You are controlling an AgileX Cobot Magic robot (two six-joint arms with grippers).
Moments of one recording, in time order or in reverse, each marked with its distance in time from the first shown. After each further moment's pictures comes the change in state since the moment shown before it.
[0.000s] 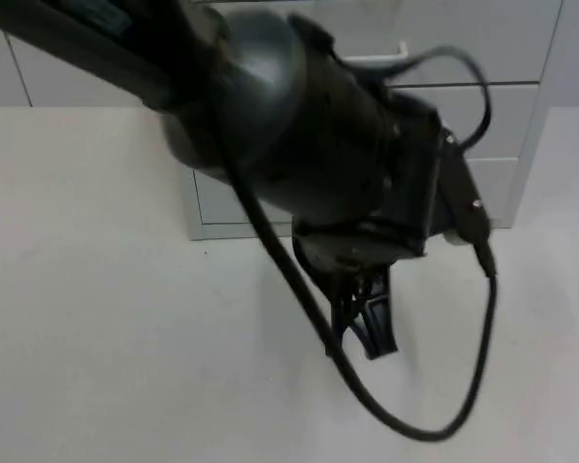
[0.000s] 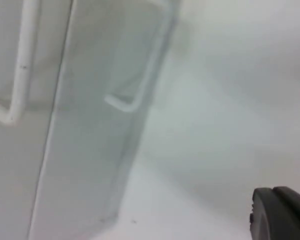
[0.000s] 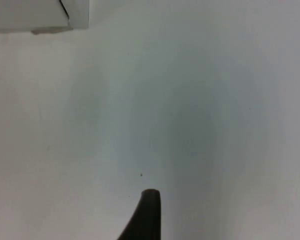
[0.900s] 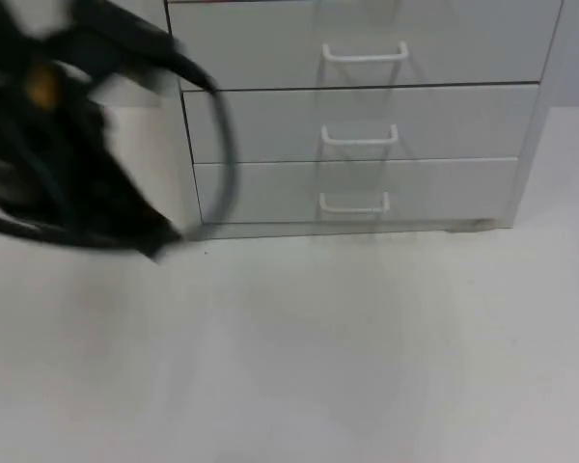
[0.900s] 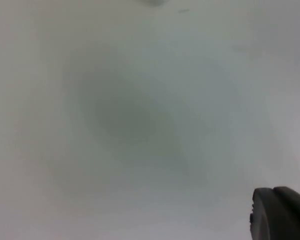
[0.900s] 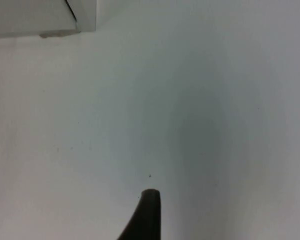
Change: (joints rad) right arm 0.000 0.000 0.000 0.025 0.000 0.000; left arm 0.492 -0.585 0.370 -0.678 -0.045 0.326
